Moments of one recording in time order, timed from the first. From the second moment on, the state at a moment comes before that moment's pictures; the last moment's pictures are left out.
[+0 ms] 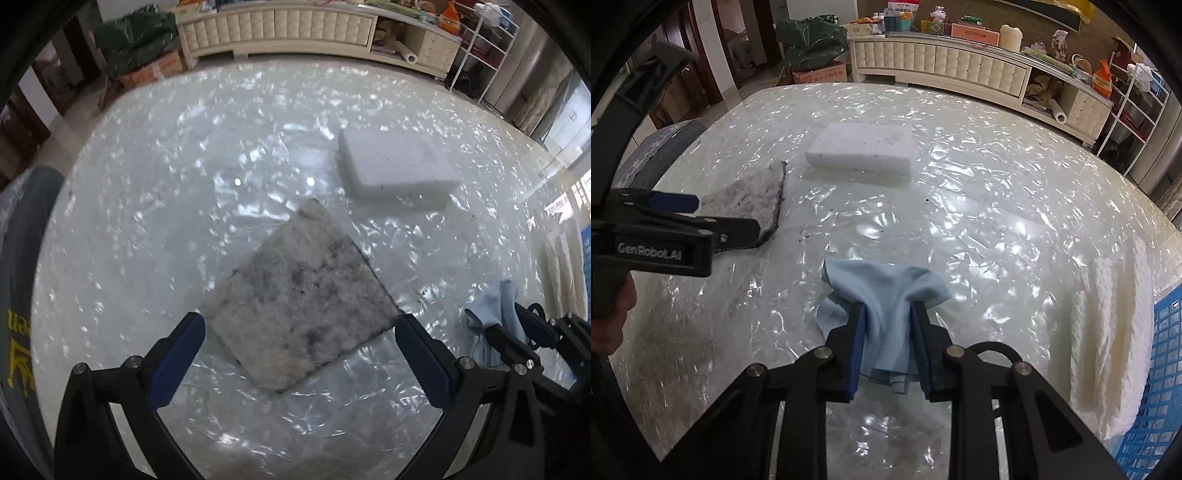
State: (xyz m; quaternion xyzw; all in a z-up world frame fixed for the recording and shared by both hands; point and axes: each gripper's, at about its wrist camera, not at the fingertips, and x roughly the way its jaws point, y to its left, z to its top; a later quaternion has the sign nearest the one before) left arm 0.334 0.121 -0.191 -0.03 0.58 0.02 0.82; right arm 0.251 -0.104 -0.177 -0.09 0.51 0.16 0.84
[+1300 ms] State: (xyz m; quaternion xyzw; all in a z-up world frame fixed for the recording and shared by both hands) left arm 0.269 0.079 -0.152 0.01 0.54 -0.02 0.84; right arm 0.242 -0.121 -0.141 -0.08 0.50 0.15 0.85
